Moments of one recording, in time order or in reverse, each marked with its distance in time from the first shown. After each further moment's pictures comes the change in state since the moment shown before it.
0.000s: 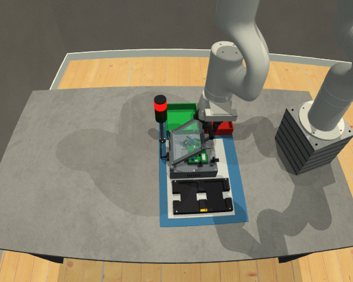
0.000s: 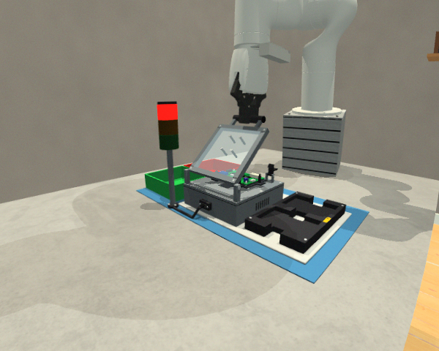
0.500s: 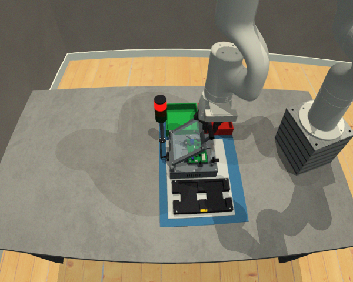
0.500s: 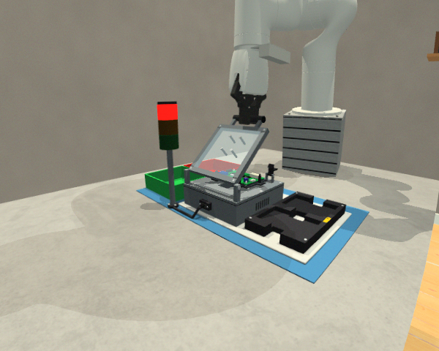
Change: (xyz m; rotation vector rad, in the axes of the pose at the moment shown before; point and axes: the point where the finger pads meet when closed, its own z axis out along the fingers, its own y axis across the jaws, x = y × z) arm 0.000 0.000 0.002 0.002 0.003 0.000
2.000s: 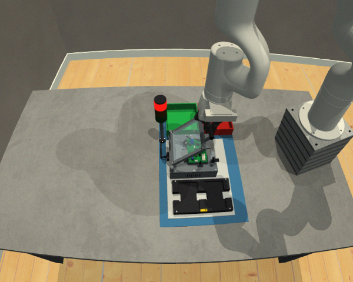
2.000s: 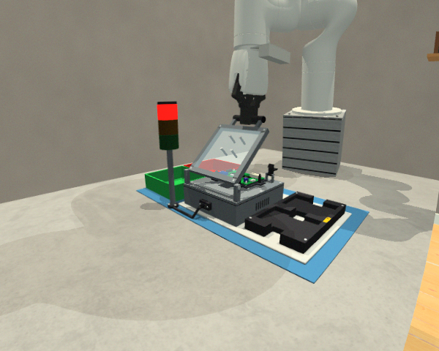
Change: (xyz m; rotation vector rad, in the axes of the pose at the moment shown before) arm 0.000 0.000 0.000 0.000 0.004 0.000
